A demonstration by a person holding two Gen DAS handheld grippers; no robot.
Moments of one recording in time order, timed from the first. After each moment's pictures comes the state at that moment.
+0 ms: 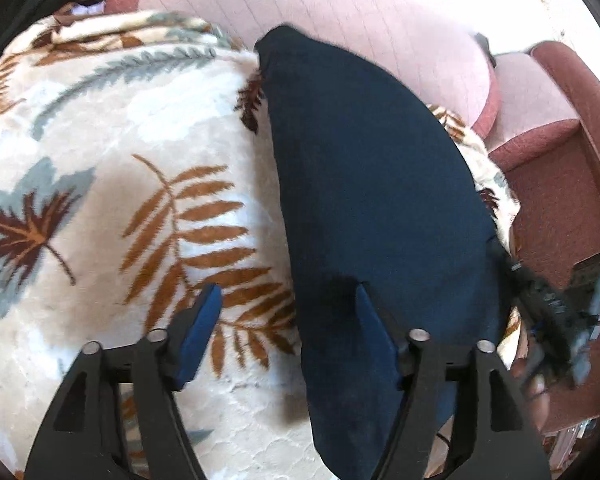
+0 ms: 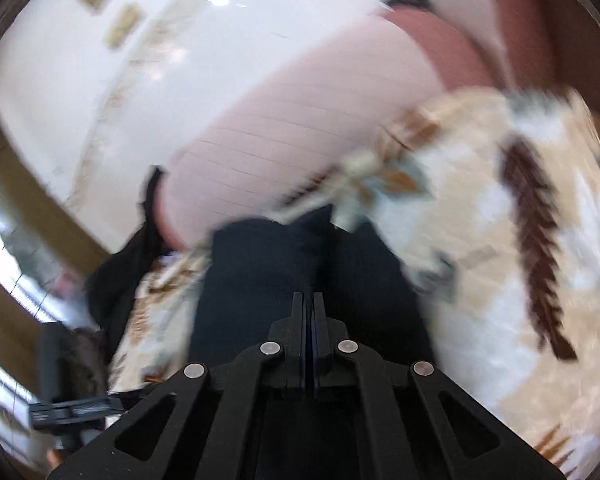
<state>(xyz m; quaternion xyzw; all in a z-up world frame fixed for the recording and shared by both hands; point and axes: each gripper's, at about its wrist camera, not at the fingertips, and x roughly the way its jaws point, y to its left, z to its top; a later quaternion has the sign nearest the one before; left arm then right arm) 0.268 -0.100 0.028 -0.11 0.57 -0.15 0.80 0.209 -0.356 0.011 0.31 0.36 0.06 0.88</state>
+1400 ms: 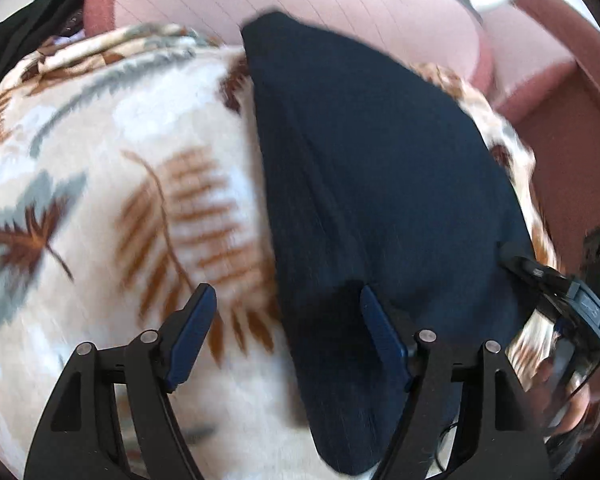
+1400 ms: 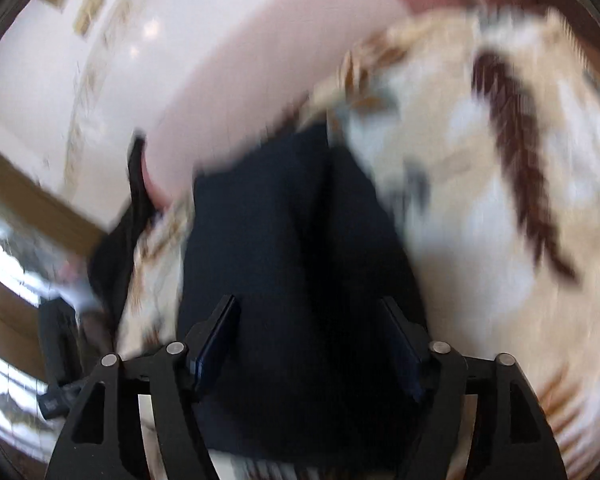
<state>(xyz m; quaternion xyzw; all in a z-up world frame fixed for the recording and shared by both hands) 0.230 -0.120 0.023 -0.02 0.55 -0.16 0.82 0.169 -0.340 0.013 0.33 0.42 0.15 0.84</state>
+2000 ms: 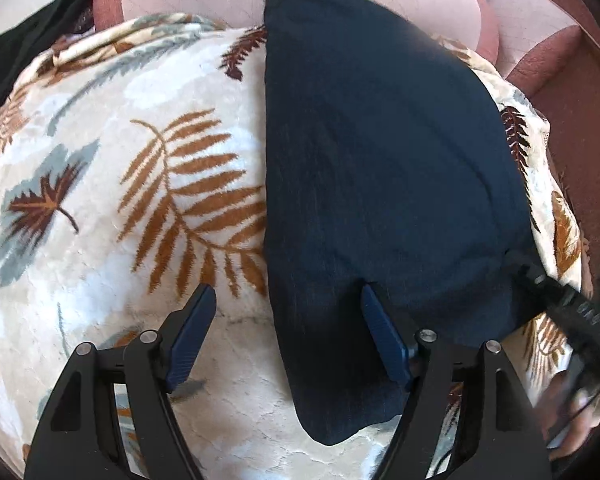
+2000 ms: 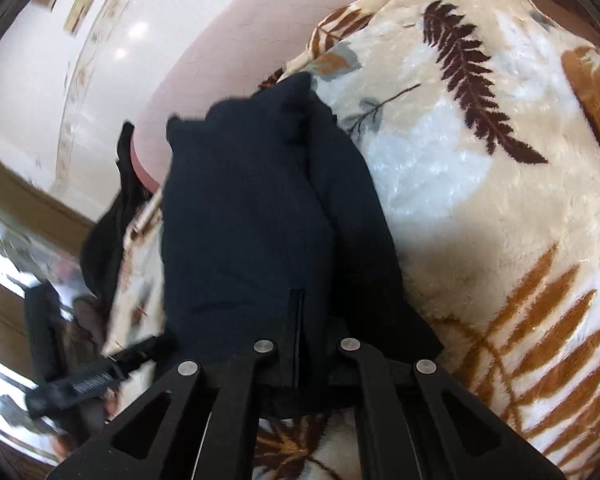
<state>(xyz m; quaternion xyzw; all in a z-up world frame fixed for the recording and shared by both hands) 0.207 -0.137 0.016 0.02 0.56 -0.12 0.82 0.140 -0.342 -0.005 0.36 0.41 0.09 0.83</state>
